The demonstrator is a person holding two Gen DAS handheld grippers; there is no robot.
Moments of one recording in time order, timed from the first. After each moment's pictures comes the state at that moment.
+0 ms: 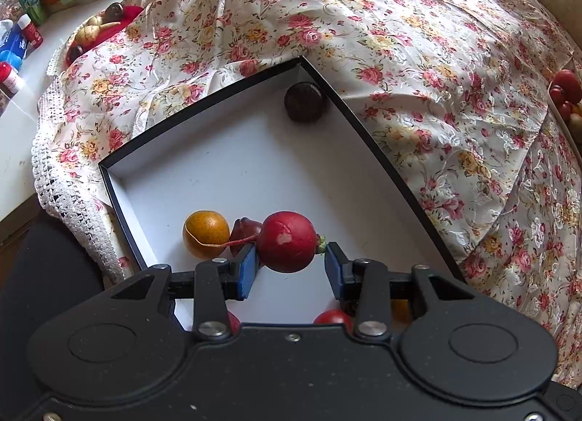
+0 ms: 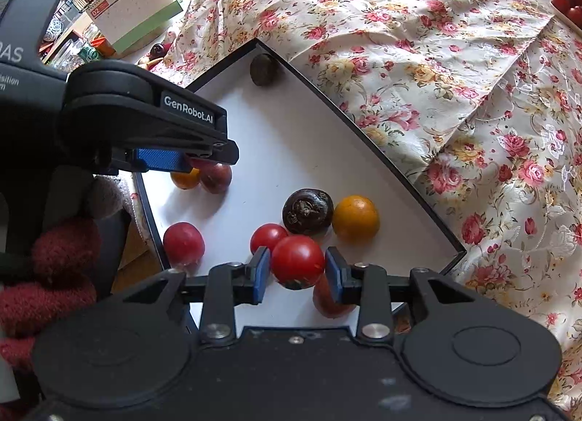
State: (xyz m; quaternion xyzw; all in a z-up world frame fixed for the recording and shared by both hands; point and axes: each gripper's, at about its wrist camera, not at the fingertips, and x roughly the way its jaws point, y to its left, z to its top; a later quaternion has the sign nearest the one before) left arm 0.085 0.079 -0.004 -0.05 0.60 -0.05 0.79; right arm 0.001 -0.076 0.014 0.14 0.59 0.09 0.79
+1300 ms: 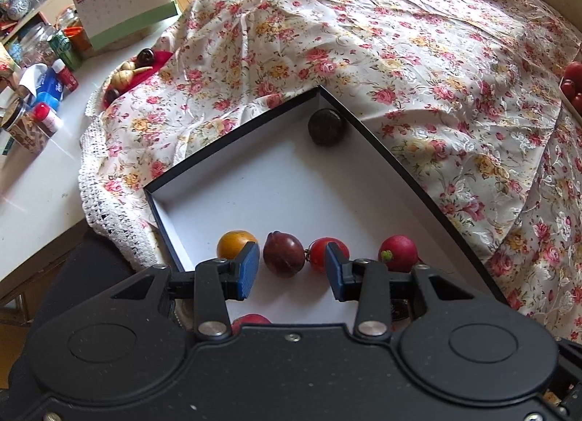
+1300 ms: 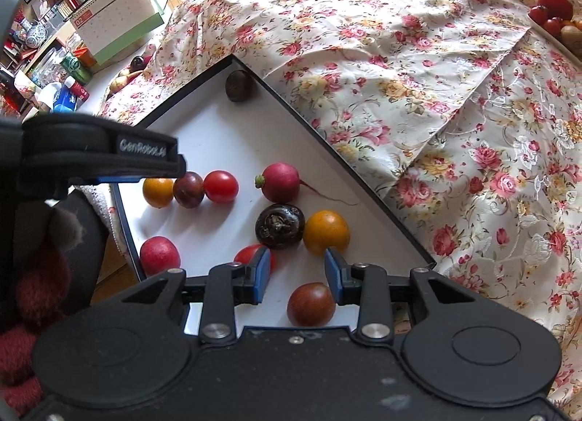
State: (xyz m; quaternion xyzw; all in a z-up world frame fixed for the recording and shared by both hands) left arm 0.058 0.073 0.013 0.02 0.55 -0.01 0.84; right arm -0.001 -0.085 0.017 0.11 0.57 0.05 0.81
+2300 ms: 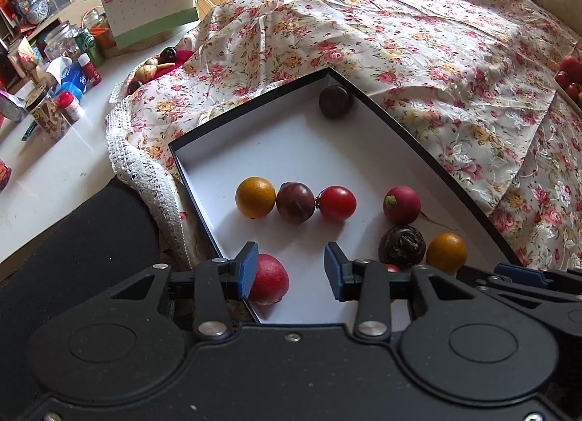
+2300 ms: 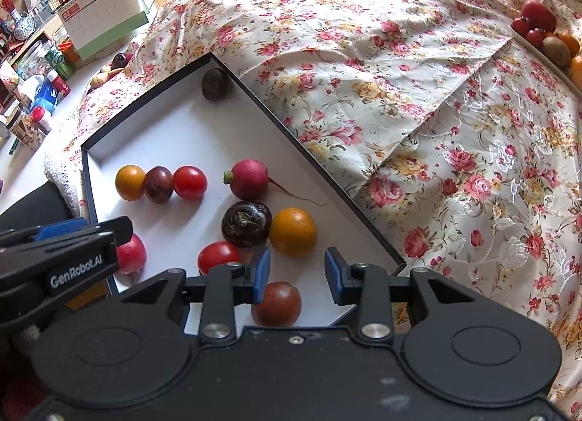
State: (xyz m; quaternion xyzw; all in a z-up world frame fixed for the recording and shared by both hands) left arm -0.002 0.076 0.007 0.02 0.51 0.01 0.86; right arm -0.008 -0.087 0.009 0.08 0.57 0.02 0.82
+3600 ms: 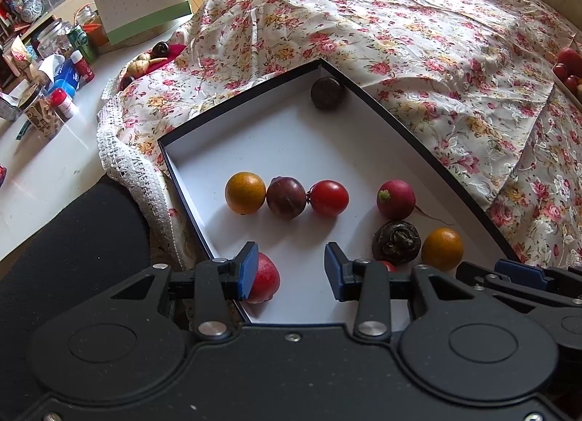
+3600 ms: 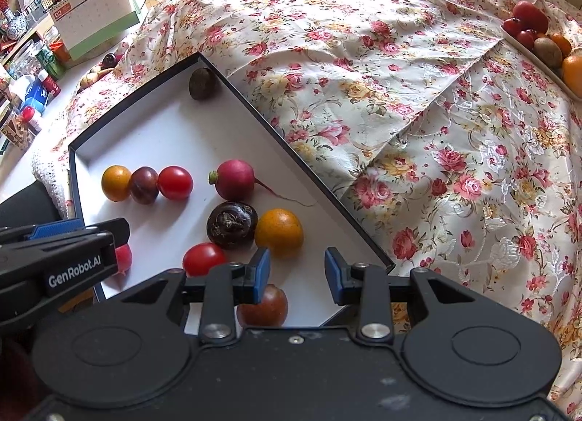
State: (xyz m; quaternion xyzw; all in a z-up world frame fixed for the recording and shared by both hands) left arm 0.001 0.072 0.003 0.02 0.52 0.00 0.85; right arm -0.009 -0.085 0.005 0.07 0.56 0.00 0.82
